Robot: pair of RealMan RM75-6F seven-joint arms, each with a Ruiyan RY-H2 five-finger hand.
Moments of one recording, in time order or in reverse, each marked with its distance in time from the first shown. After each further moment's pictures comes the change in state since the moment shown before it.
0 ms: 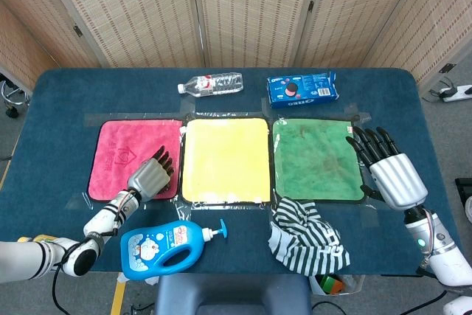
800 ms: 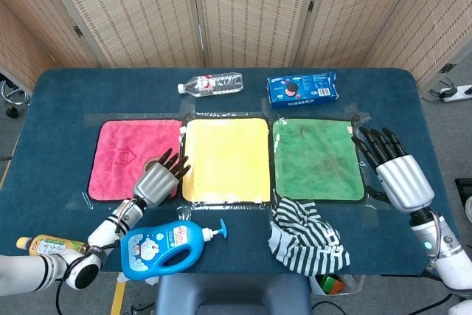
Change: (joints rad) left arm 0.156 -0.111 -0.068 0.088 0.242 0.125 -0.276; right arm -0.022 0.007 0.002 0.014 -0.018 0.023 0.051
